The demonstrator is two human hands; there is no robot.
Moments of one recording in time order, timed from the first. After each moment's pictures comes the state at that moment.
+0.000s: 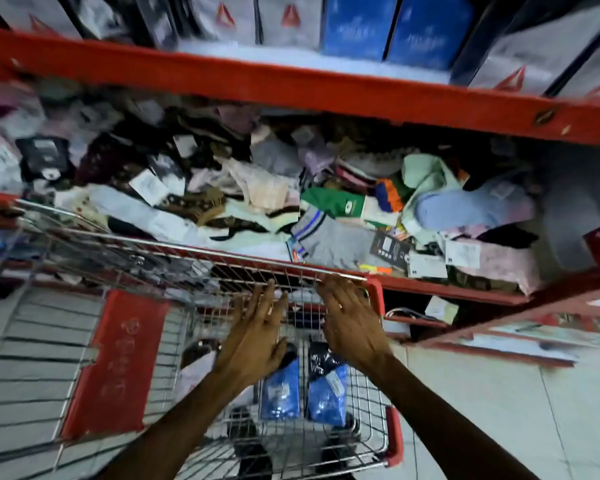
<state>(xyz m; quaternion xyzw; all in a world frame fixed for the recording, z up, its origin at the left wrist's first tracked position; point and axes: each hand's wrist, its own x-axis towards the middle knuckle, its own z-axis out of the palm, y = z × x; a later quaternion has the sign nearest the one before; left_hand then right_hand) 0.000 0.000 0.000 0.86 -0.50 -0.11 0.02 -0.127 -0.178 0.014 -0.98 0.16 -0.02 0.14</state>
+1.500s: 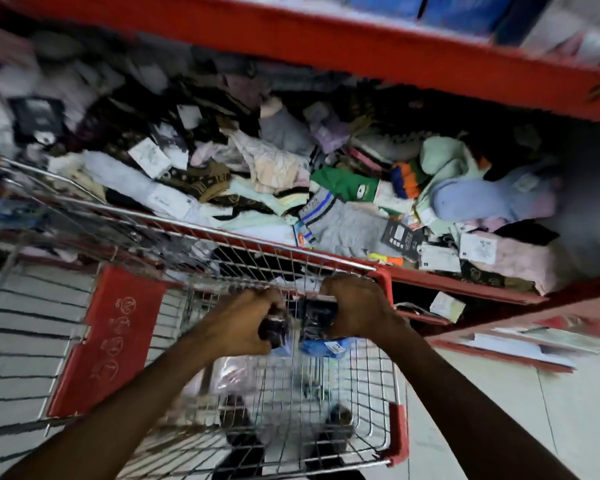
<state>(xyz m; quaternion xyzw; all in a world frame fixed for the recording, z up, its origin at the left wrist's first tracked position) 0.036 0.003 0.032 0.80 -0.52 -0.29 0.07 -0.102 -0.189 0.051 -0.96 0.15 0.10 0.19</state>
